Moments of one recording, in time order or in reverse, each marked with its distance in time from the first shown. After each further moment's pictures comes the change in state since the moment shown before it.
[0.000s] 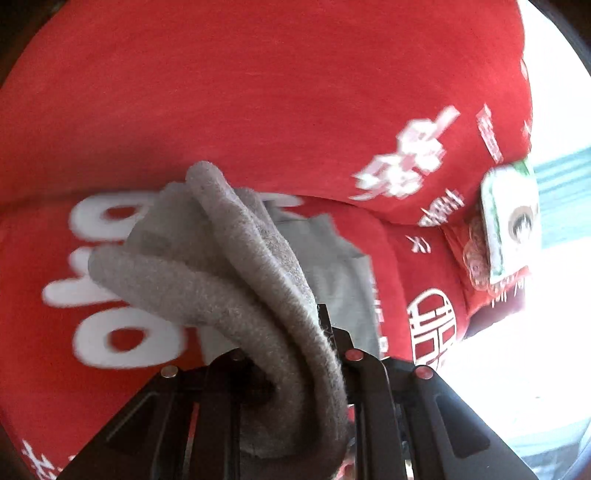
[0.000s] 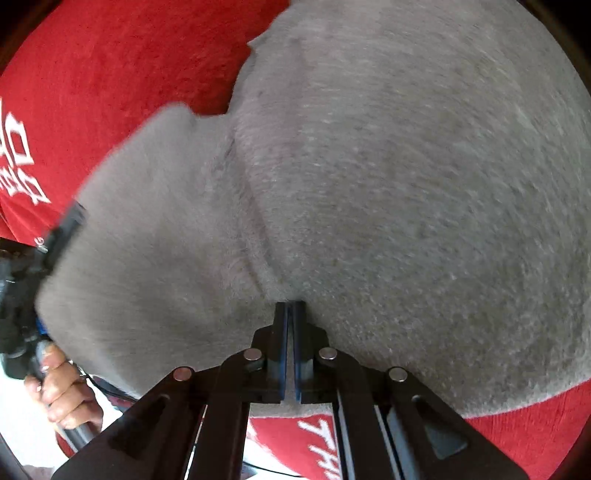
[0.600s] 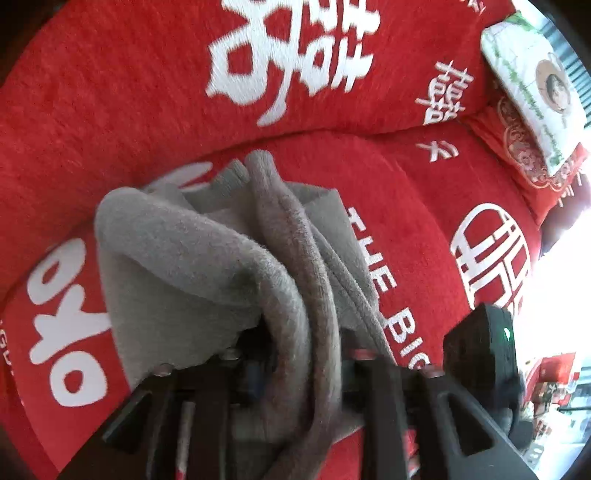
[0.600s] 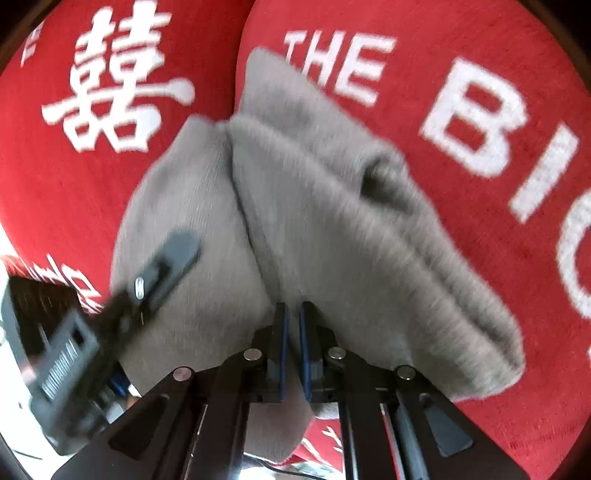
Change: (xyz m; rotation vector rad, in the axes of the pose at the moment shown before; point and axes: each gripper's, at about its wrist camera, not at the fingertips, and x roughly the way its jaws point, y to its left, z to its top) left arm 0.118 -0.131 -0.024 0.317 0.113 0.277; right arm -0.098 -0.094 0.029 0.314 -0.202 0.253
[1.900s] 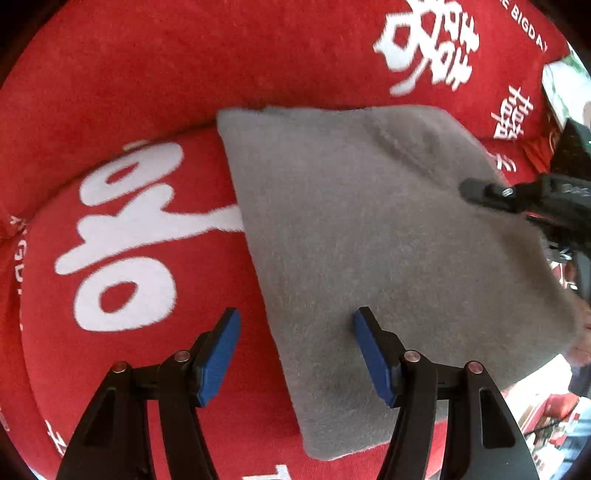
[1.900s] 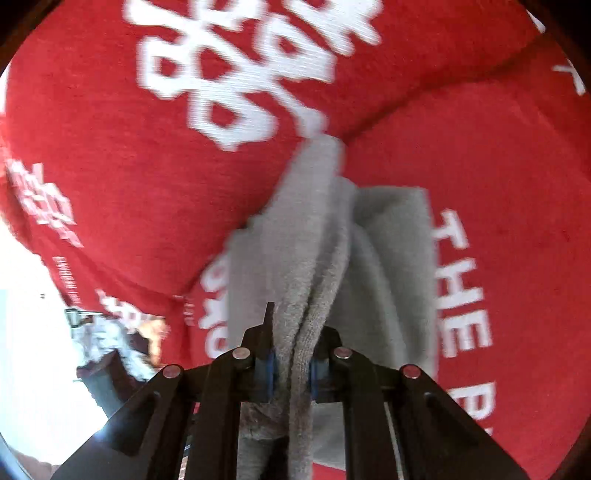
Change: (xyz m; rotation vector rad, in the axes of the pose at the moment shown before) left arm 0.012 0.094 -0.072 -0.176 0.026 0.111; right arm -0.013 0.136 0.068 -0.536 0.099 -0.325
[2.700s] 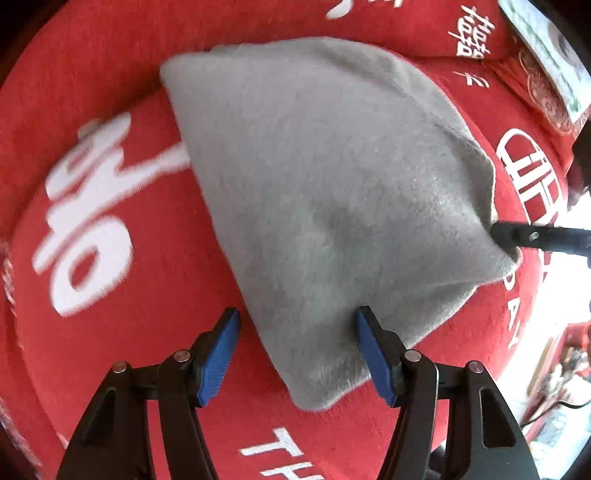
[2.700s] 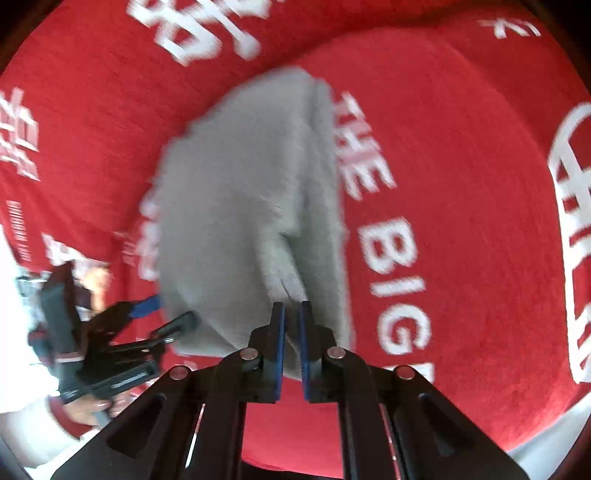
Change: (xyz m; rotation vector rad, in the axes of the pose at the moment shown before) left arm 0.015 -0.018 -0.042 0.176 0.120 -0.024; right arm -0.027 -0.029 -0.098 -0.040 0.117 -0.246
